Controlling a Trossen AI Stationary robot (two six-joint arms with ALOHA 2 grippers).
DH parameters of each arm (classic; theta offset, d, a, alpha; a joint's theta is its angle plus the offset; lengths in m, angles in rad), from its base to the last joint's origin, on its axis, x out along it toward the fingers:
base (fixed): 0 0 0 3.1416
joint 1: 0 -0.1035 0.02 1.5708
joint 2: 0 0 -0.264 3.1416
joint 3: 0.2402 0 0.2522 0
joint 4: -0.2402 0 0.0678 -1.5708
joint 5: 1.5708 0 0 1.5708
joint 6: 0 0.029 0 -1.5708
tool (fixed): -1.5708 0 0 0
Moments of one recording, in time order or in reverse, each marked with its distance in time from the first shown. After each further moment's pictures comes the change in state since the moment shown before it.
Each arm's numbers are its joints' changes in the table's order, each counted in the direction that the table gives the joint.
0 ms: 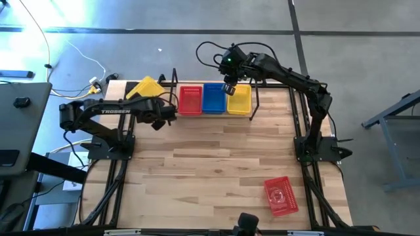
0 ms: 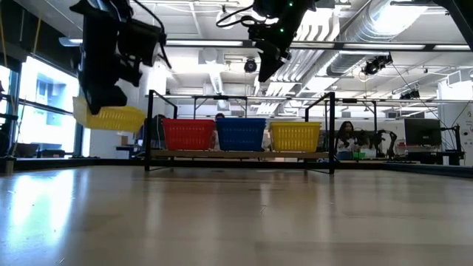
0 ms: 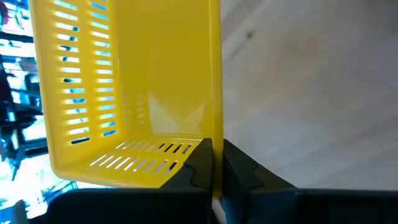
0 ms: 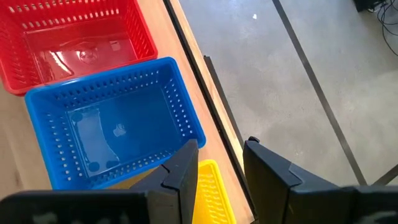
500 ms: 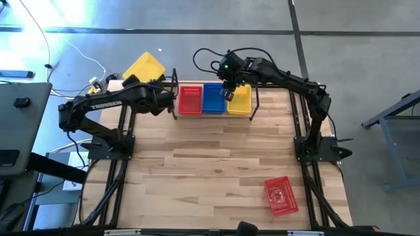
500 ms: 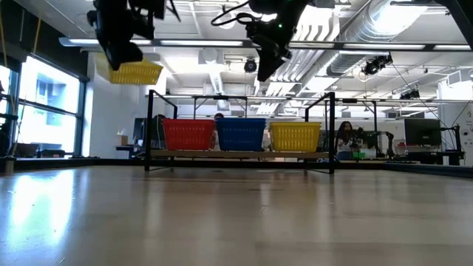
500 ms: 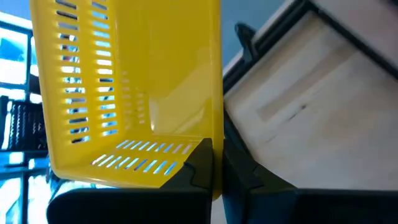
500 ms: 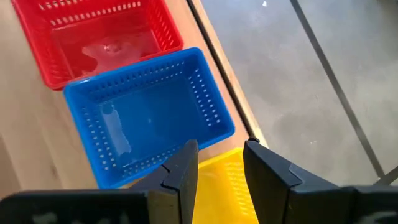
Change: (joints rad) left arm 0.000 -0.009 0.354 -0.250 0.210 0.060; right arm -0.057 0.000 0.000 -0.053 -0.013 0.098
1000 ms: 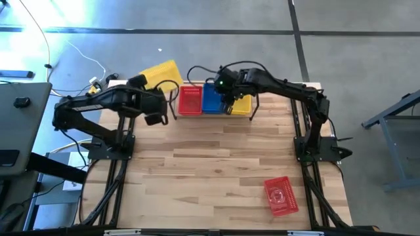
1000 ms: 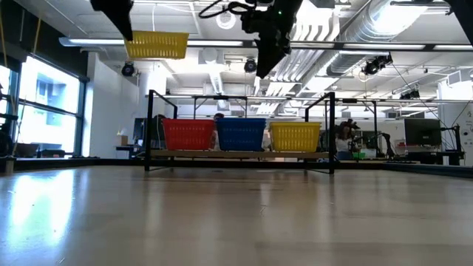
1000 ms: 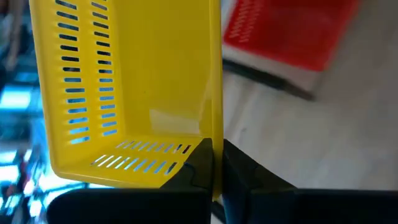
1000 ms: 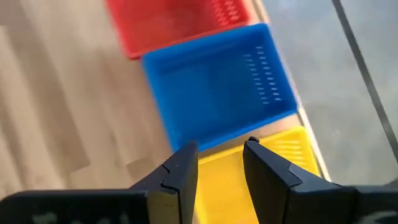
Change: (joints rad) left arm 0.220 -0.078 0.209 0.011 -0.135 0.391; right arm -0.137 0.000 0.000 -0.112 0.001 0.121
